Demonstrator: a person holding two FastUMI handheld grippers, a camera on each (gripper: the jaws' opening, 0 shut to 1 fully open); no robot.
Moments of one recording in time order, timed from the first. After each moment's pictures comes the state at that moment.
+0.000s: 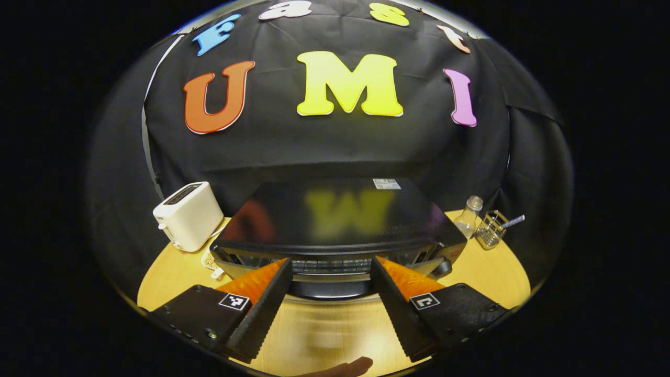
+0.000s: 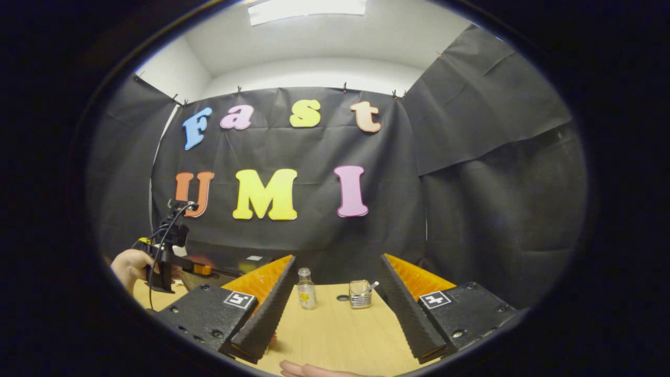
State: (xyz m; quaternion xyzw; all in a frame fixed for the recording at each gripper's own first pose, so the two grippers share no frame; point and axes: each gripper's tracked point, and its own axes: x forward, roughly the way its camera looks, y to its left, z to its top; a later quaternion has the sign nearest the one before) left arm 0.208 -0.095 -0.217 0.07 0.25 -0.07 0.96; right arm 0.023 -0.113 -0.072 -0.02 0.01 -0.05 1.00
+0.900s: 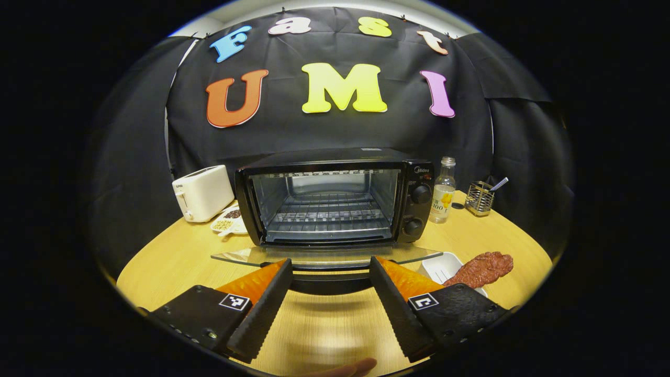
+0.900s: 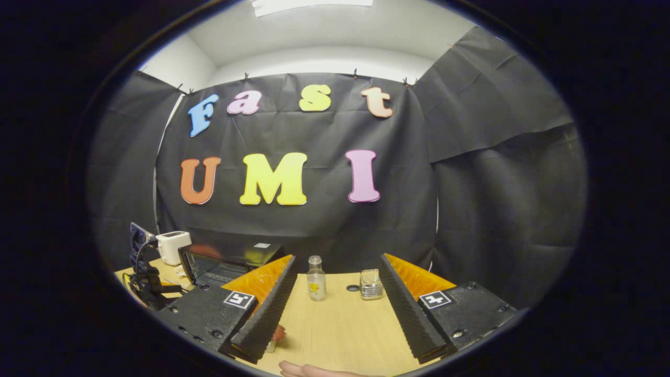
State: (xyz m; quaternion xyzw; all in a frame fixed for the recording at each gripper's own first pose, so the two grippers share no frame) left arm 0.095 -0.085 -0.294 0.06 0.20 -0.07 0.98; right arm 0.046 -0.080 -0.105 -0.03 0.05 -0.03 1.00
